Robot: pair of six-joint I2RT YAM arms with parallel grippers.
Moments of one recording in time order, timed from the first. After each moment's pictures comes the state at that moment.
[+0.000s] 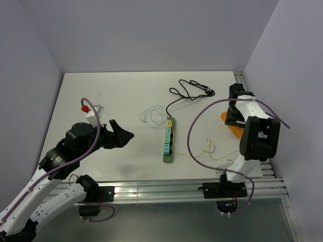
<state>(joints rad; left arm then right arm) -0.69 0.62 0.89 -0.65 0.00 -0.71 -0.14 1.68 1.21 -0.90 0.42 1.83</state>
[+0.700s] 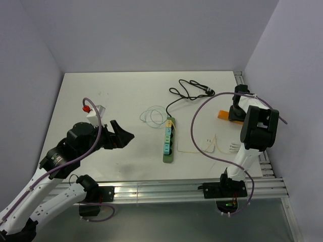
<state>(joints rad) -0.69 0.63 0.89 -0.66 0.01 -0.70 -0.24 1.86 1.24 -0.71 0.33 1.67</state>
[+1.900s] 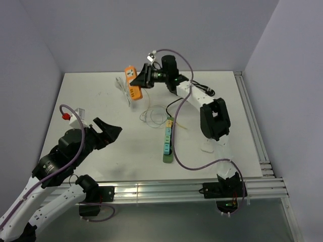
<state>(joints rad) -0.69 0.53 0.87 -0.72 -0.26 -0.93 0.48 2.24 1.99 0.05 -0.86 0.89</state>
